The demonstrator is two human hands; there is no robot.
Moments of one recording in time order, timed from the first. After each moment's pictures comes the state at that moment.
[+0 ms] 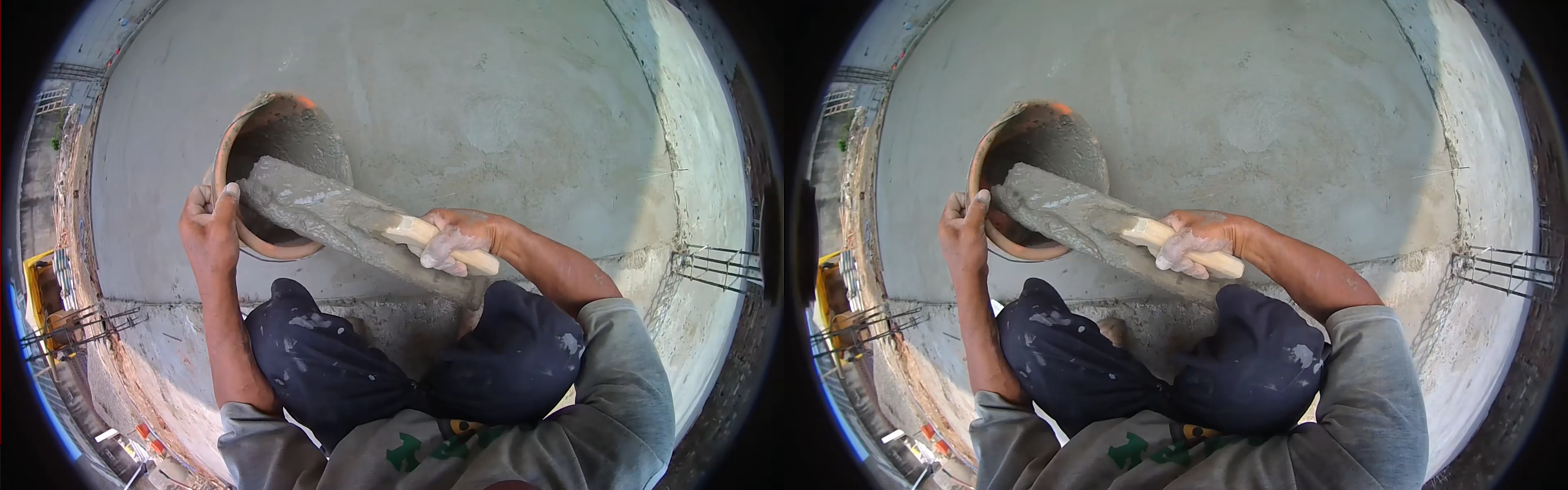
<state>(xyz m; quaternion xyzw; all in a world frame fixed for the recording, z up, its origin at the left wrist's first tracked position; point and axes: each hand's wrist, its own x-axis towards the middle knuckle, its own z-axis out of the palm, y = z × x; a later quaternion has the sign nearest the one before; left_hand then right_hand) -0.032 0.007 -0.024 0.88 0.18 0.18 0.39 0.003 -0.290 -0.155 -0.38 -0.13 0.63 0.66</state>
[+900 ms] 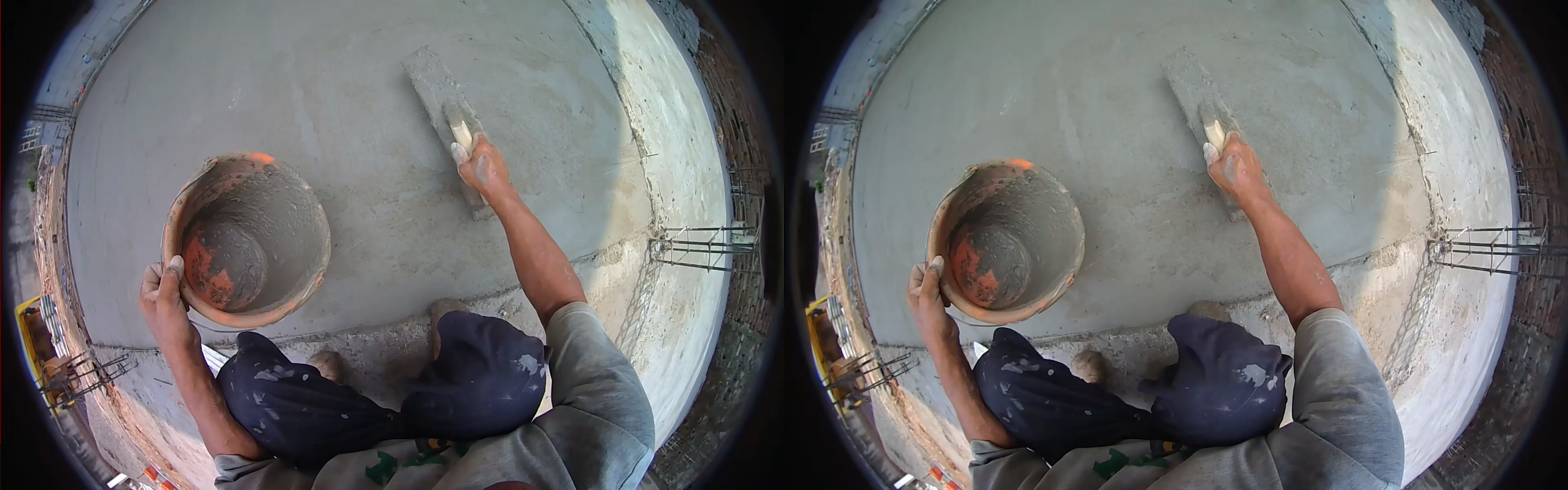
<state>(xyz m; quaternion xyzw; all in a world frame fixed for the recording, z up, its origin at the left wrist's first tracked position) -0.033 0.010 -0.015 0.83 0.26 0.18 0.46 0.106 -0.389 -0.228 -0.95 0.08 0.02 0.31</state>
